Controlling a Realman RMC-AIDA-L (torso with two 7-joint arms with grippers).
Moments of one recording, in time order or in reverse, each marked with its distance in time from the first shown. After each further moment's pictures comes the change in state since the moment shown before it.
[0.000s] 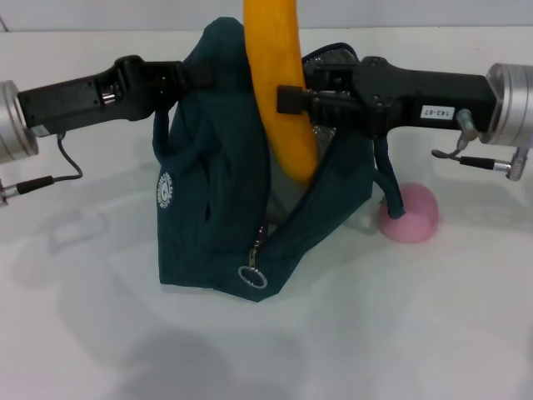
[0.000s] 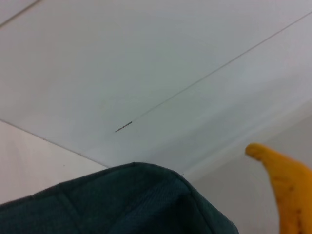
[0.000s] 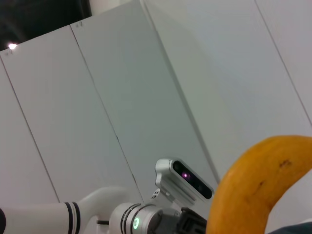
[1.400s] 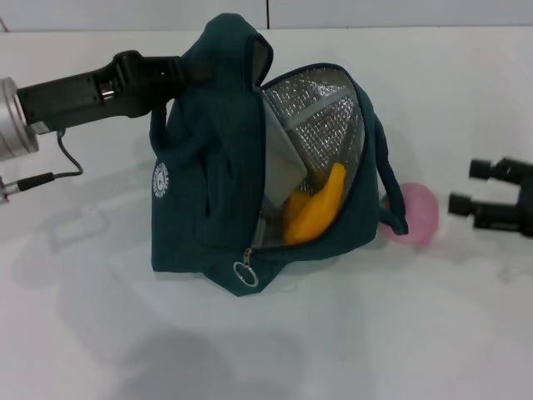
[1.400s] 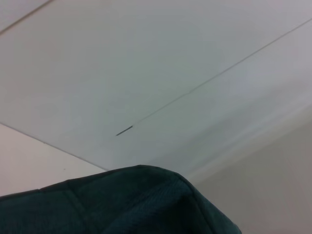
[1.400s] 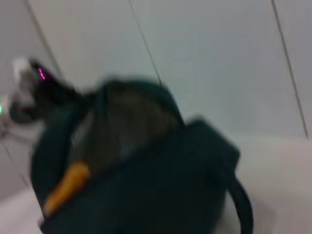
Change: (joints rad) left arm -0.001 0.002 0.000 -0.006 -0.011 -0.011 -0.005; right arm -0.407 -0.048 0.191 -0.229 -0.293 0.056 -0.005
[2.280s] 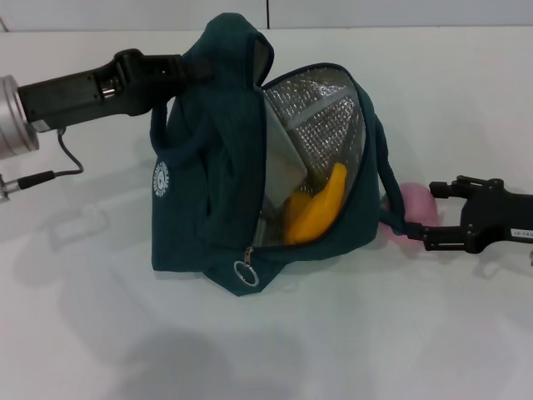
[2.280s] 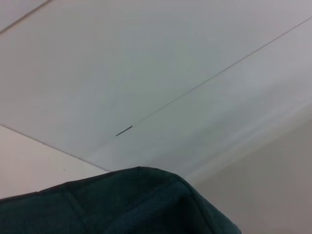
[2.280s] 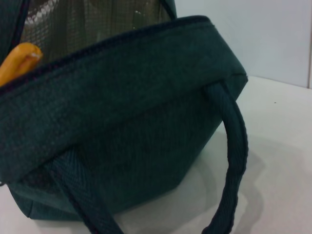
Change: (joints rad) left arm -0.005 0.002 0.000 -0.001 0.001 -0.001 0.004; right arm 0.082 0.031 -0.174 0.061 -0.096 0.290 -0.125
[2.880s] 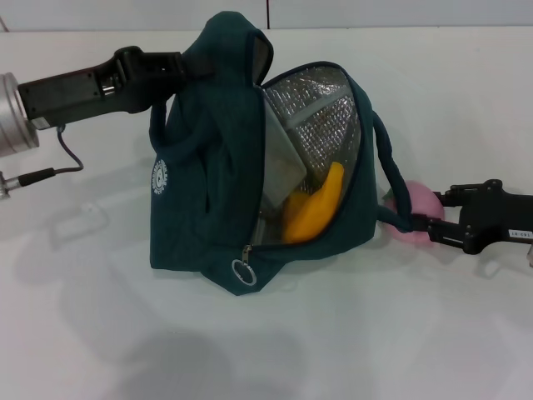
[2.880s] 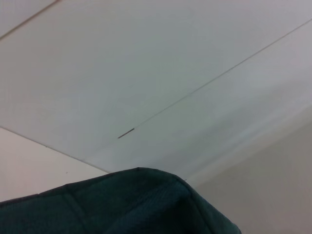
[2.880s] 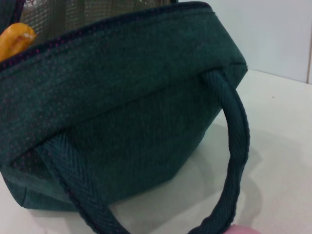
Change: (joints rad) left arm -0.003 0.001 0.000 0.000 0.000 -0.009 0.001; right arm -0.002 -0.001 -0.028 -0.011 -0.004 0.031 -0.001
